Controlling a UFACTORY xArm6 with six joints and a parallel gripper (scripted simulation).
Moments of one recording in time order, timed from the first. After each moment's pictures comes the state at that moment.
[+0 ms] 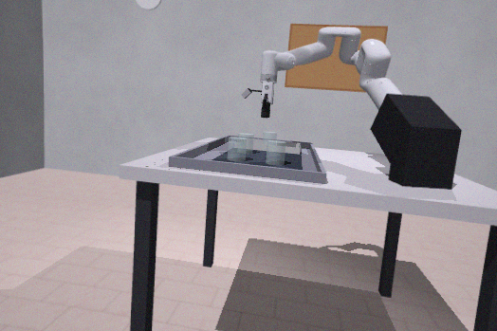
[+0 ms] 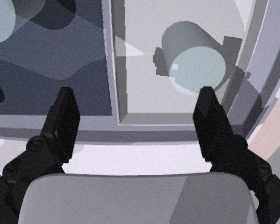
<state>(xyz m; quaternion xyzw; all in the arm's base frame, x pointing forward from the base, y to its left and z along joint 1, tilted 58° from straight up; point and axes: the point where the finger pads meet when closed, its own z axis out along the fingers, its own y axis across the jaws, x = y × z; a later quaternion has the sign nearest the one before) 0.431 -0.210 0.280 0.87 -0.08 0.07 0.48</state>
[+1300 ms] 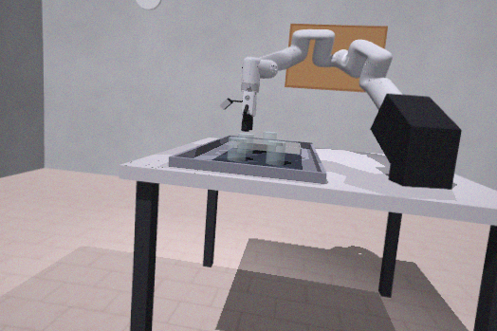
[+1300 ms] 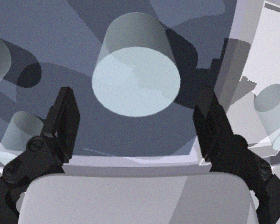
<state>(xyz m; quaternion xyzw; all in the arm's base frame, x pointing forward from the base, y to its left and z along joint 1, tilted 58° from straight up) 0.521 -0.181 0.138 0.87 -0.08 0.07 0.48</state>
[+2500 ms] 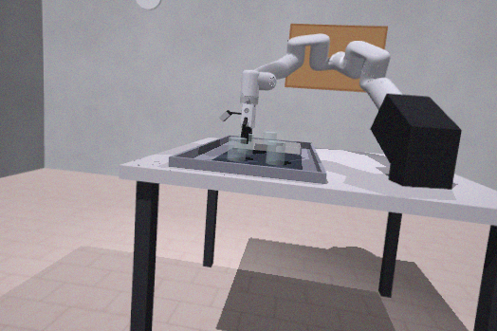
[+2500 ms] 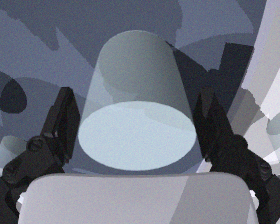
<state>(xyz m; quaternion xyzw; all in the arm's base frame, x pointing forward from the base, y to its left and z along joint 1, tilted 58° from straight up) 0.523 -0.223 0.111 0.87 -0.08 0.07 0.48</state>
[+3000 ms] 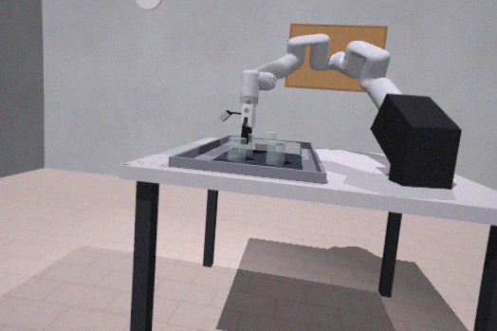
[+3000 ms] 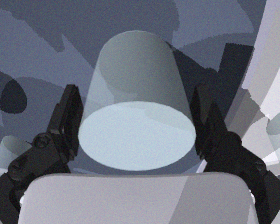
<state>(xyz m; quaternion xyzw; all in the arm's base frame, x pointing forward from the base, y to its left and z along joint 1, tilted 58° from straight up) 0.523 -0.223 0.111 0.87 -0.08 0.07 0.48</state>
